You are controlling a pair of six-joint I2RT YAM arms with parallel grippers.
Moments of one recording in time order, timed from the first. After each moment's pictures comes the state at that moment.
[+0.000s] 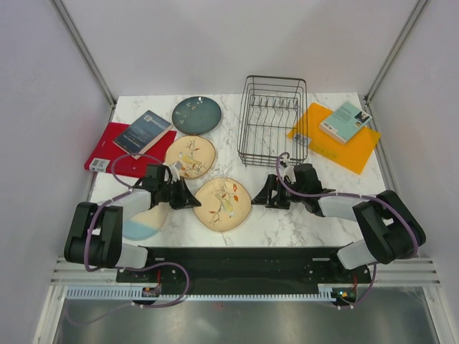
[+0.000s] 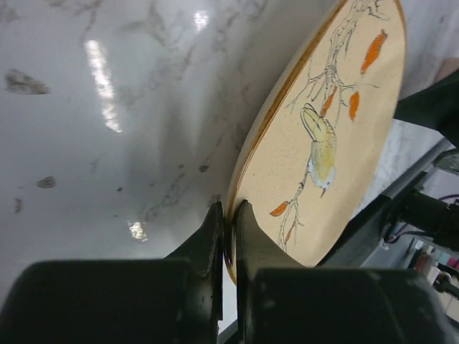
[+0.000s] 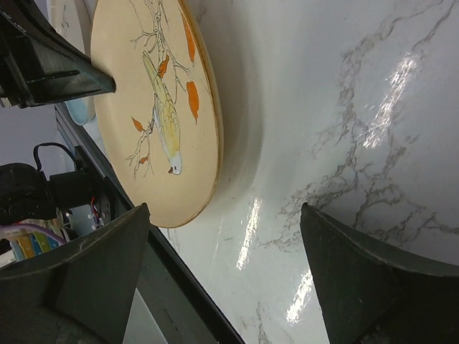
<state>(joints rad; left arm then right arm) -0.15 1.40 0.51 -0.13 0.57 -0.43 0.42 1.48 0.48 0.29 -0.62 0.68</state>
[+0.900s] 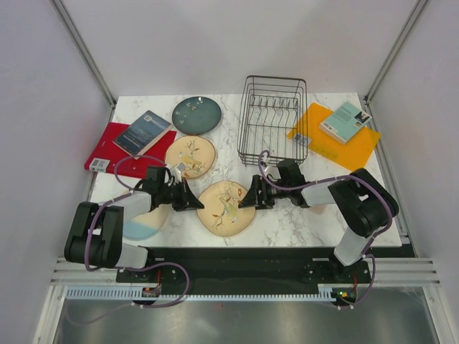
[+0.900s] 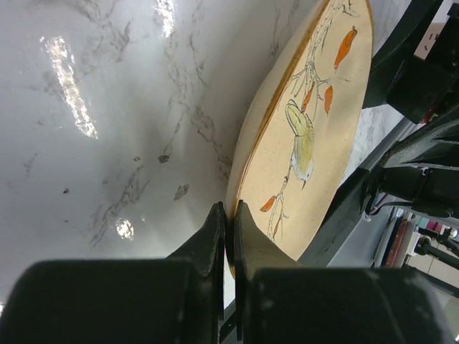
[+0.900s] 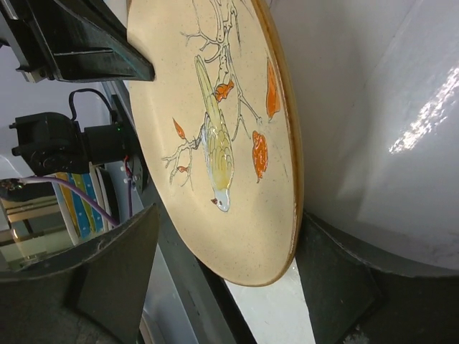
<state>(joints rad) -0.15 1.39 0.47 -0.06 0.73 -0.44 0.51 1.72 0.61 0.40 -0.82 0.70</state>
